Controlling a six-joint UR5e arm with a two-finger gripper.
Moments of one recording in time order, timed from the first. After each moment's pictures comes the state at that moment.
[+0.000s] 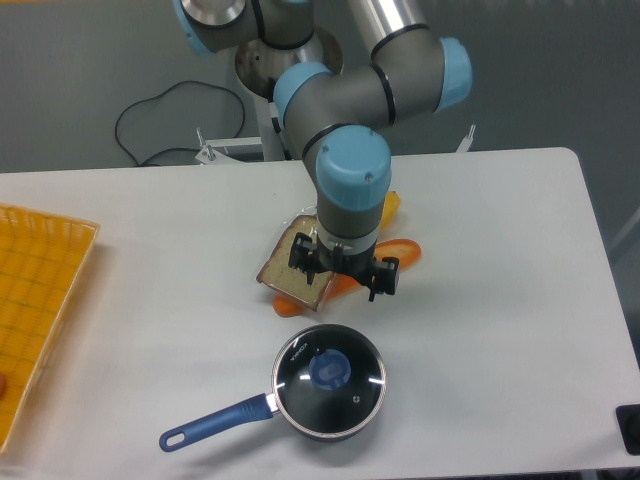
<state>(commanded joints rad) 2.43 -1.96 -1.49 -1.25 1.56 0.68</state>
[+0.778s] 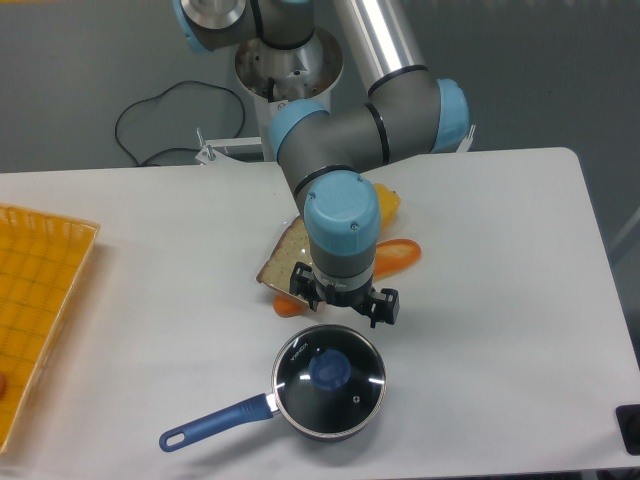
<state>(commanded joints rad) 2.39 -2.03 -1.42 -1.27 1.59 0.68</state>
